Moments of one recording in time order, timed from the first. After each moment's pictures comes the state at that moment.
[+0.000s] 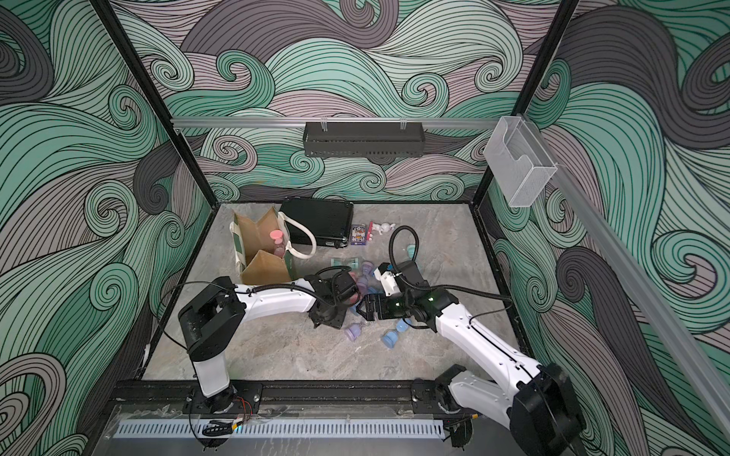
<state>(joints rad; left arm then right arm) -0.96 1.86 1.17 -0.75 -0.11 -0.66 0.56 1.10 0.72 -0.56 -0.43 0.42</state>
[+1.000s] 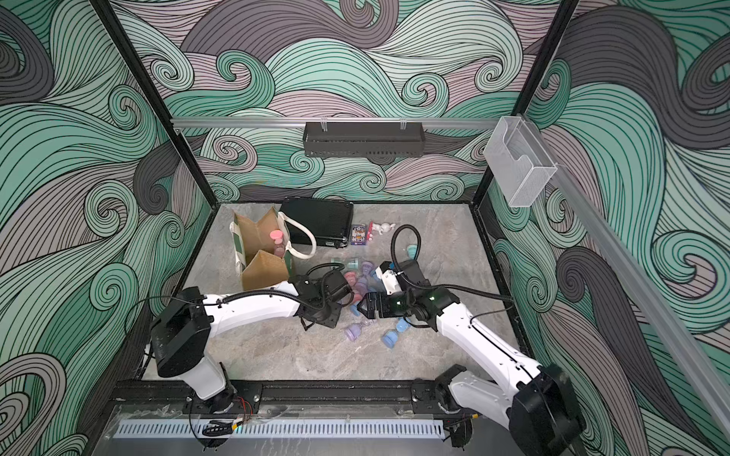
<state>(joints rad) -0.98 1.65 1.14 -0.81 -0.15 -0.66 0.54 1.10 0.73 -0.56 -0.43 0.43</state>
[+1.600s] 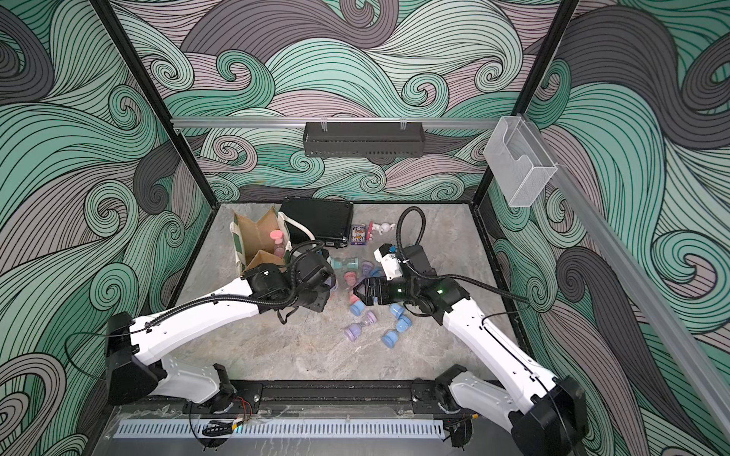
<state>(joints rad) -0.98 1.40 1.30 -0.97 -0.28 -0.53 0.54 1.07 0.91 -0.61 -0.43 0.40</state>
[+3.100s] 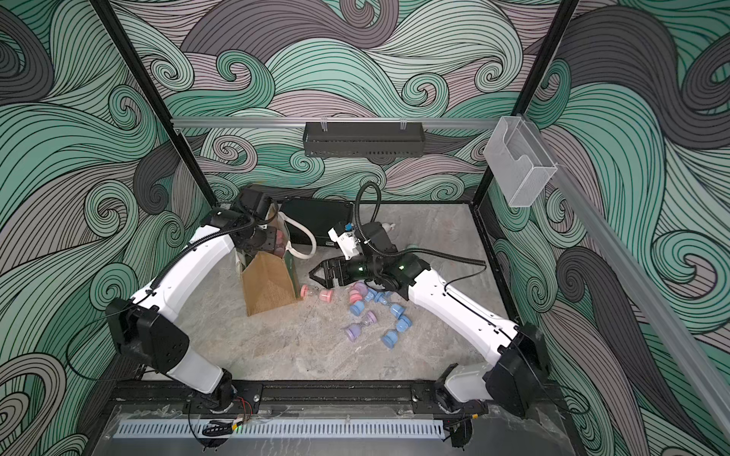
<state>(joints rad) -0.29 1.62 1.58 -1.07 -0.24 -0.23 0.75 1.37 1.21 -0.43 -0.49 0.45</state>
